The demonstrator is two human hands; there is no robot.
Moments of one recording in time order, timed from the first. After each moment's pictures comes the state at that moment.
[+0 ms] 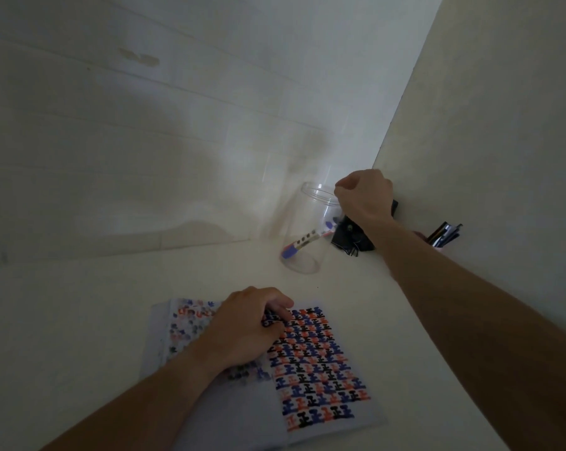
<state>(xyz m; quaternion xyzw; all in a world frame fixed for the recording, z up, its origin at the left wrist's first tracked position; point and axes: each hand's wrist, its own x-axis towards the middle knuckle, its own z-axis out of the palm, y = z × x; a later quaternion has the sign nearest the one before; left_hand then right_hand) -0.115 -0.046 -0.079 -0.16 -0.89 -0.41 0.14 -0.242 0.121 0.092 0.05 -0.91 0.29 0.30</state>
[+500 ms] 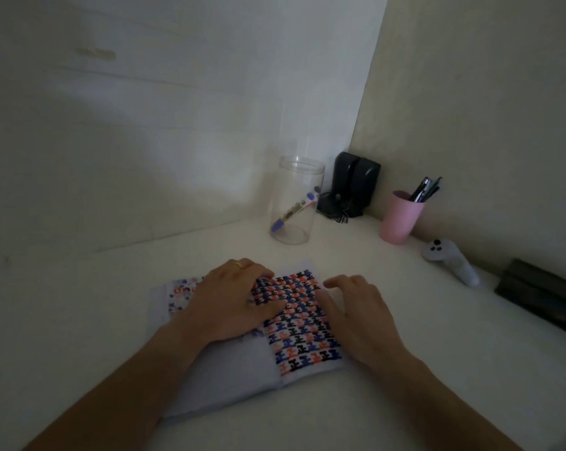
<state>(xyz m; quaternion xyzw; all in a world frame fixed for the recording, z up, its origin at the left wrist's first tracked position) -0.099 -0.050 -0.071 -0.15 -0.96 -0.20 0.13 -0.084 0.178 -0.068 0.05 -0.97 0.20 0.12</state>
